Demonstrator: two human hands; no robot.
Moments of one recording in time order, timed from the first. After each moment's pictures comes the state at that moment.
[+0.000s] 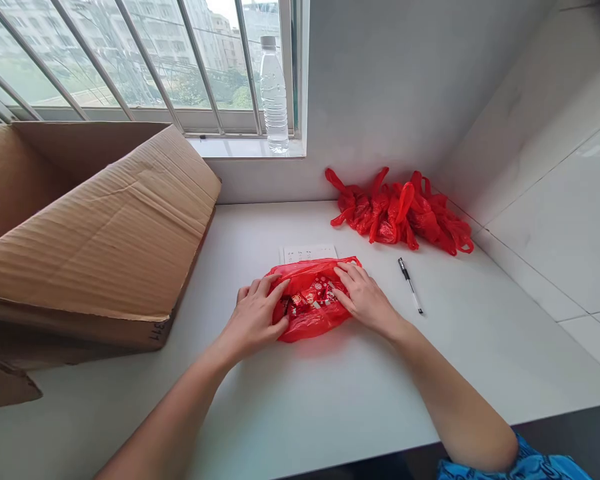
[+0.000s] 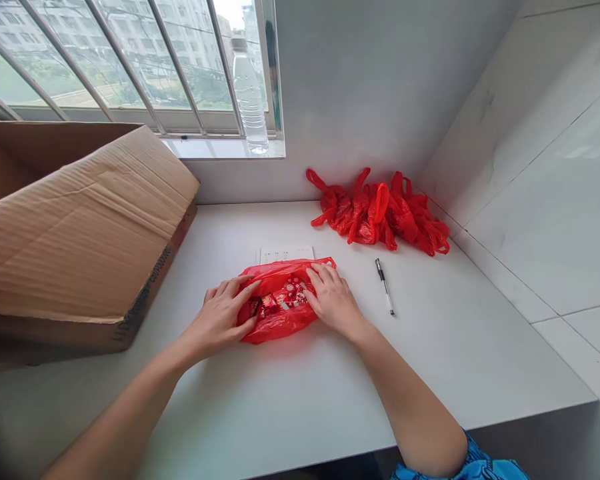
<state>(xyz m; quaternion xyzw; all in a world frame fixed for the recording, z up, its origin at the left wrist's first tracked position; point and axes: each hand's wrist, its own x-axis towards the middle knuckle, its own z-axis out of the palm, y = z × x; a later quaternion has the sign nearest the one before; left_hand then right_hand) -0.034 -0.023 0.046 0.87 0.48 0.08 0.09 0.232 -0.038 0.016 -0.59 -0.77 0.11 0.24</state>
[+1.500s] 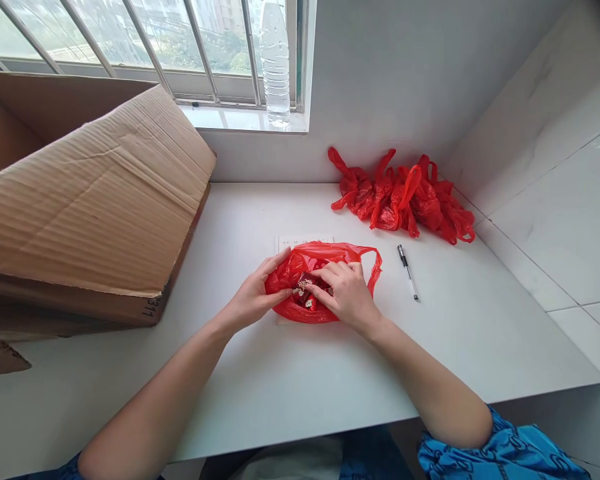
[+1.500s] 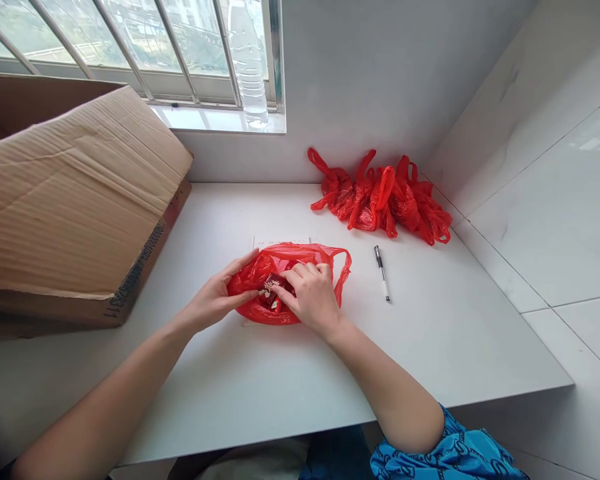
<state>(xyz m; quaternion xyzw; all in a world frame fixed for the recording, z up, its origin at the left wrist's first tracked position) -0.029 -0.020 0.040 0.74 0.40 0.29 0.46 0.193 -0.058 0.037 -0.55 -0.77 0.11 0.30</state>
